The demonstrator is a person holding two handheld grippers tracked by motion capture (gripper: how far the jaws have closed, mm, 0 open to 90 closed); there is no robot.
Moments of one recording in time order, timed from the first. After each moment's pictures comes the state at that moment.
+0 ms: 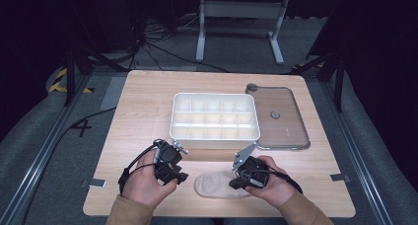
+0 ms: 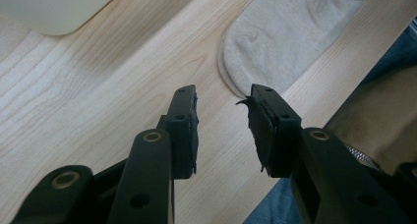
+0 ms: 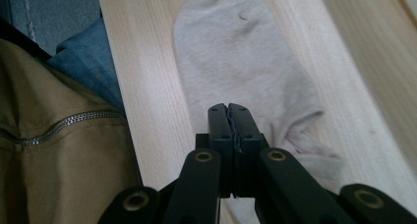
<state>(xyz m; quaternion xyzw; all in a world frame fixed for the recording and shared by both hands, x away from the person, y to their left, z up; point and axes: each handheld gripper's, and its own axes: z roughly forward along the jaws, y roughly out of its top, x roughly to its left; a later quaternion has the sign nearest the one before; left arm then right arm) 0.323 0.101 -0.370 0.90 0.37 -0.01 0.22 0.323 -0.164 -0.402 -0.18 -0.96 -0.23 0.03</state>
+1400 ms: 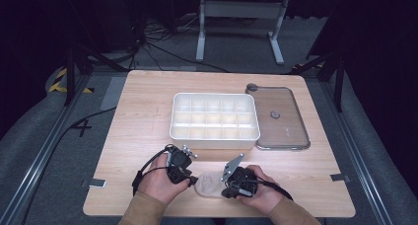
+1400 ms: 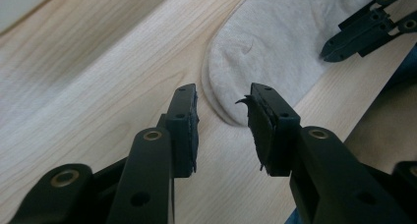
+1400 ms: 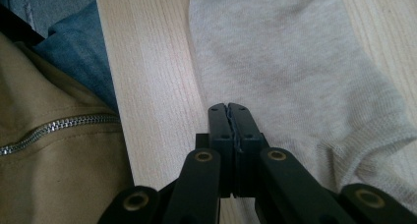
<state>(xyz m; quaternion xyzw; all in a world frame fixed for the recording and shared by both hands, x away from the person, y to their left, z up) 0.333 0.077 -0.415 0.90 0.37 -0.04 0.24 0.315 -0.145 -0.439 -0.16 -0.96 -0.22 0.03</state>
